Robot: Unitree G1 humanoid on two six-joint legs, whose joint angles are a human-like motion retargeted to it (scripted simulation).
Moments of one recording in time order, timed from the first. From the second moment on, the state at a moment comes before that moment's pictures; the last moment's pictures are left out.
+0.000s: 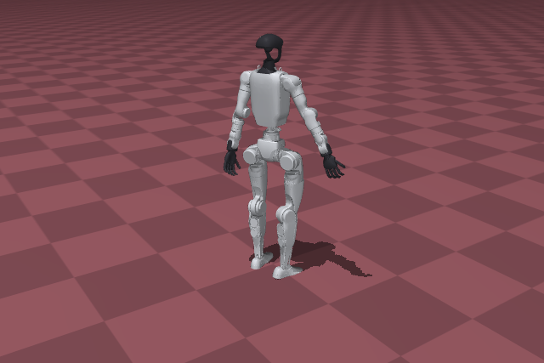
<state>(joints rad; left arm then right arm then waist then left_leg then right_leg) 0.31 0.13 0.05 1.52 0.27 0.09 -0.20 -0.09 -0.47 -1.15 1.54 0.18 0.08 -0.09 -0.18 0.00 -0.09 -0.04 -0.07 0.03 0.06 -0.08 0.04 0.05 -0.09 -0.44 0.02 0.02 0.06</state>
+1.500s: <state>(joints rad) 0.16 0.20 -0.19 1.46 0.46 0.07 0.00 -1.01 -1.26 -0.04 0.17 -0.31 -0.02 -0.94 0.01 -0.06 -0.06 0.02 -0.05 0.18 0.04 -0.09 0.05 0.06 -0.05 -0.24 0.03 0.03 0.05</state>
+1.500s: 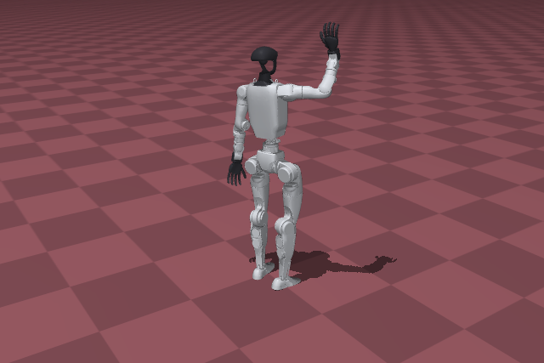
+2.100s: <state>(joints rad) 0.16 0.18 -0.16 1.47 0.45 0.06 -0.02 -0.87 -1.09 -0.35 0.70 -0.12 0.05 -0.91 -0.02 -0.05 -0.05 0.03 -0.07 0.16 0.02 -0.08 0.06 0.08 -0.05 -0.28 0.02 0.02 0.05</state>
